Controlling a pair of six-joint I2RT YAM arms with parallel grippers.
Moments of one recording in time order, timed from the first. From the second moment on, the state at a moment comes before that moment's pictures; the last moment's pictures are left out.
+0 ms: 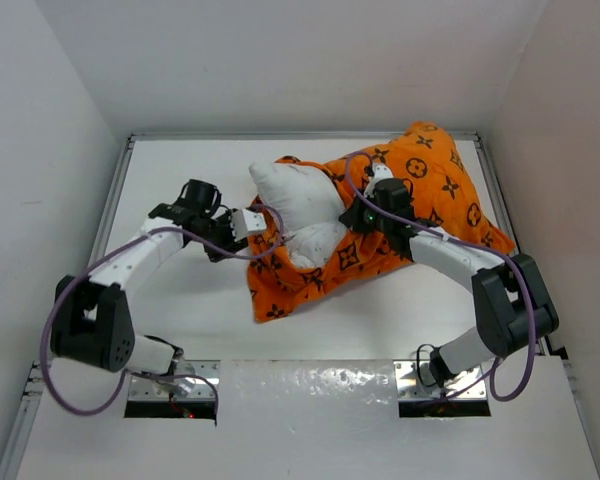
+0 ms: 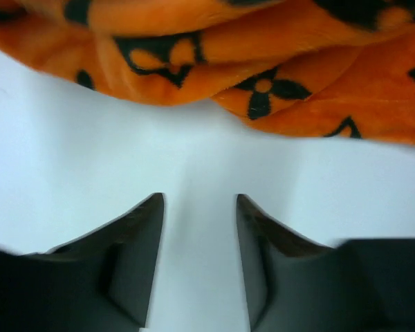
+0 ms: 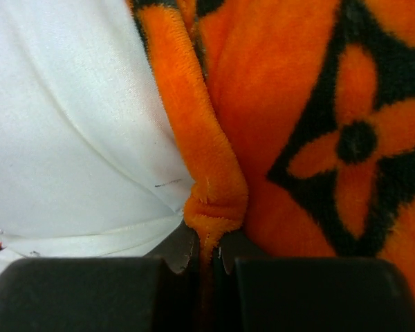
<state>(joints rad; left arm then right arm) -0.25 1.35 0.98 -0.69 0.39 0.98 0.39 1.52 0.82 0.12 -0.13 0.38</state>
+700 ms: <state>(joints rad) -0.23 1.72 1.26 -0.50 0.49 0.15 0.42 1.52 0.80 0.19 -0.13 0.43</state>
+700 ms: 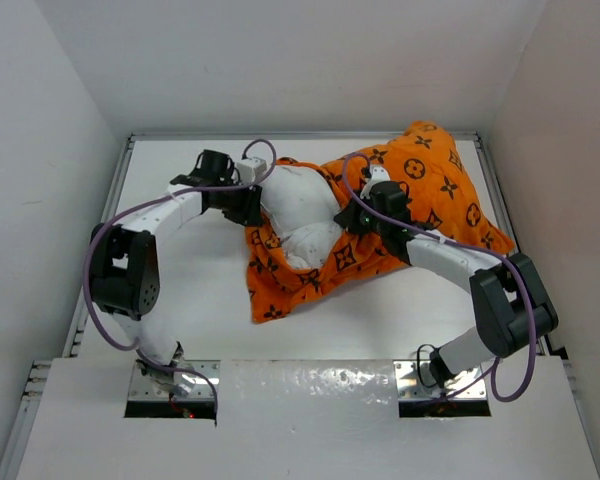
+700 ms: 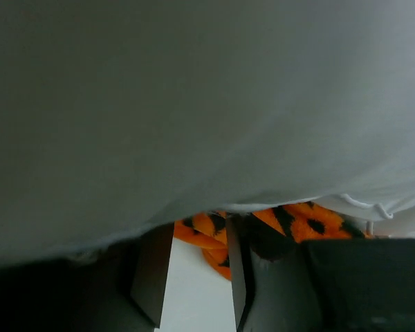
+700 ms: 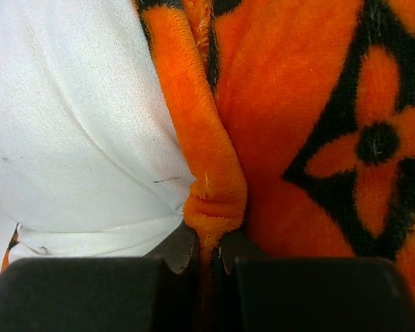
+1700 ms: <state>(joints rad) -0.23 1.86 1.04 0.03 0.60 -0.28 0.42 1.55 0.90 0.10 -0.21 0.31</state>
